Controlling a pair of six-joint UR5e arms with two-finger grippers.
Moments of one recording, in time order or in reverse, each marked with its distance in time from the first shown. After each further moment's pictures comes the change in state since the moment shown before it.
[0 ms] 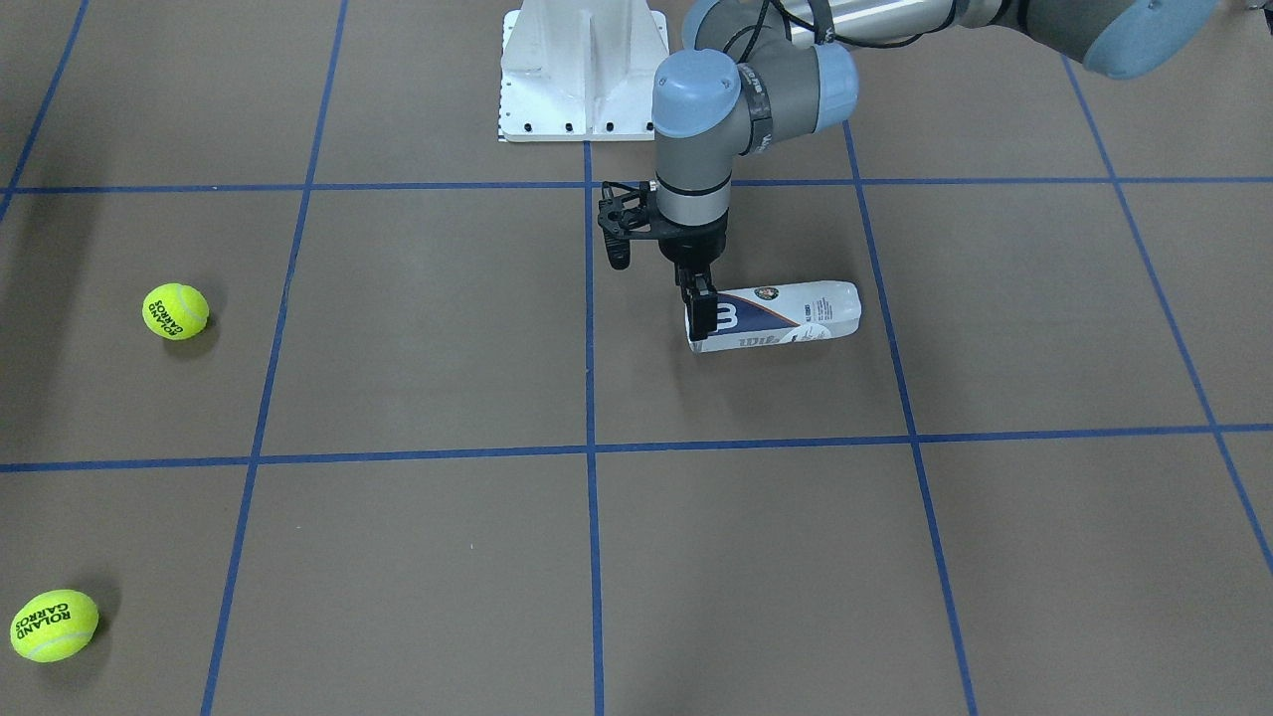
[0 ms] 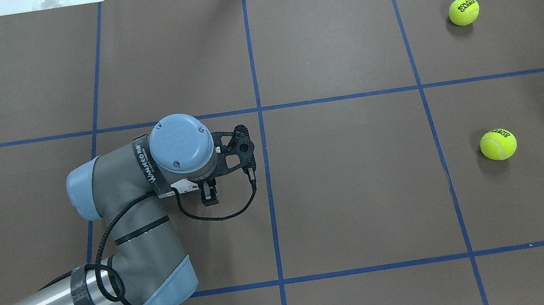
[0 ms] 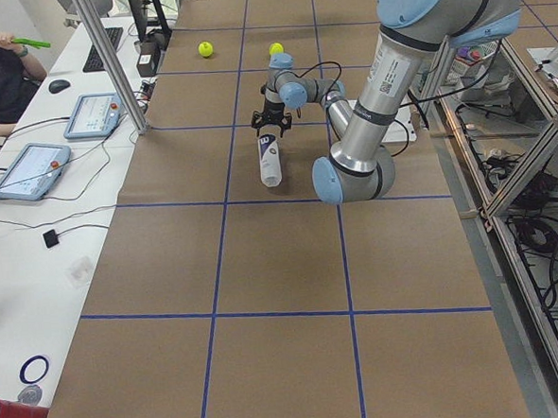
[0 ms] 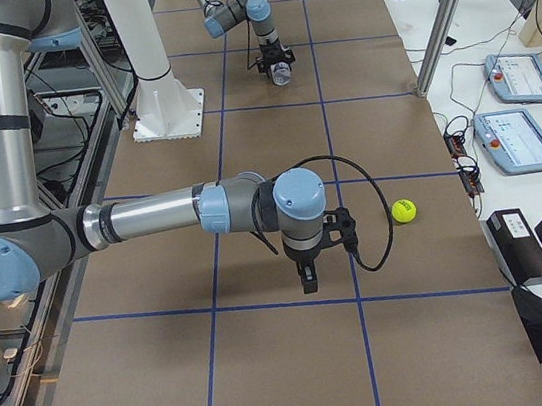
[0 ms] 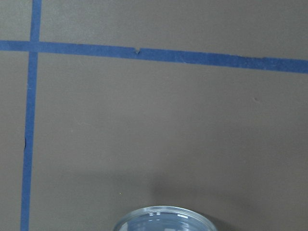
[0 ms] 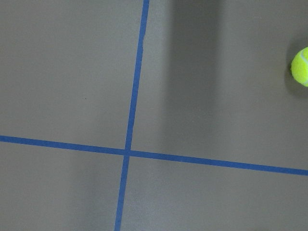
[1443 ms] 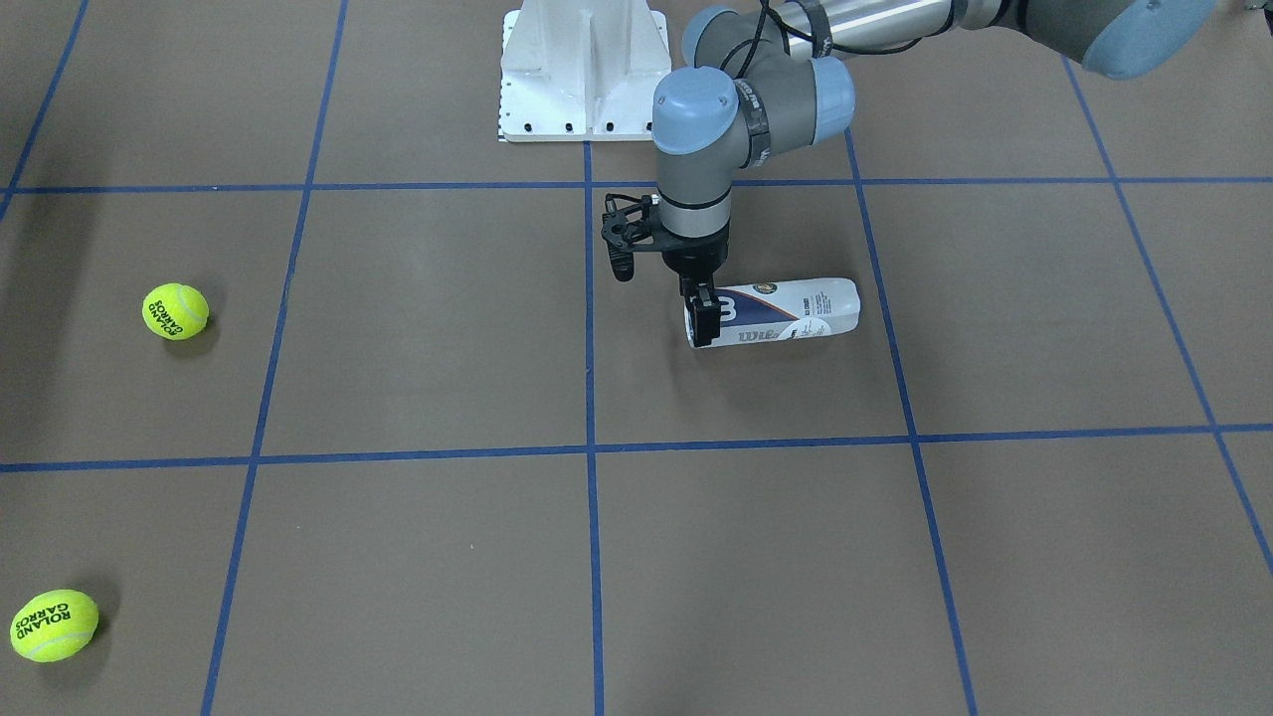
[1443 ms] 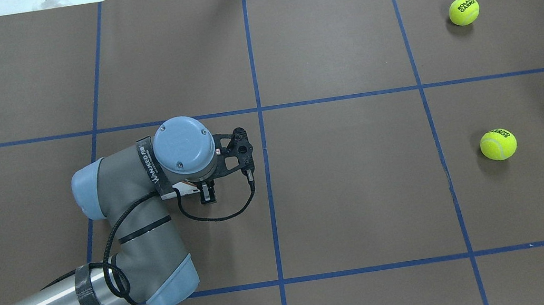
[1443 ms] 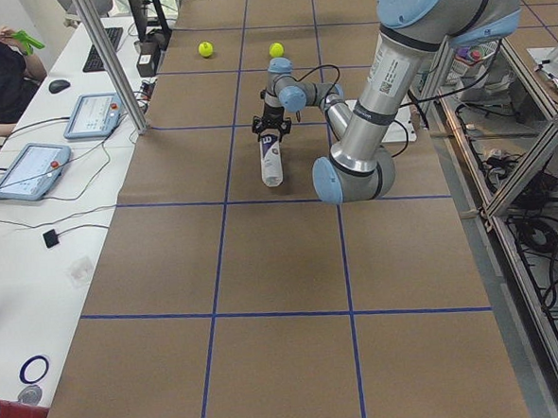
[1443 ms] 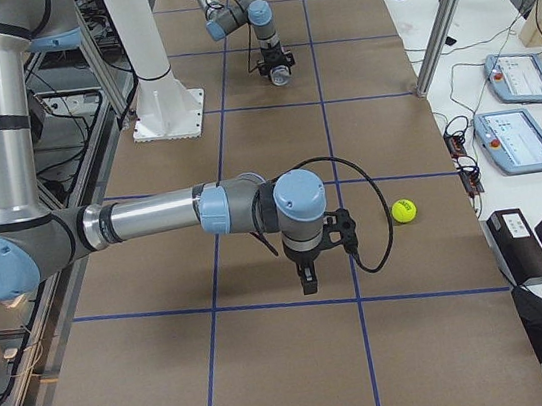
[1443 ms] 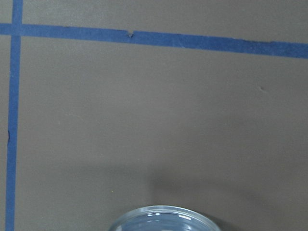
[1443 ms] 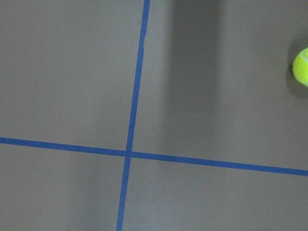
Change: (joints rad) left arm 0.001 -0.002 0.034 -0.012 0.000 -0.005; right arm 0.000 0.000 -0.004 0.000 0.000 0.001
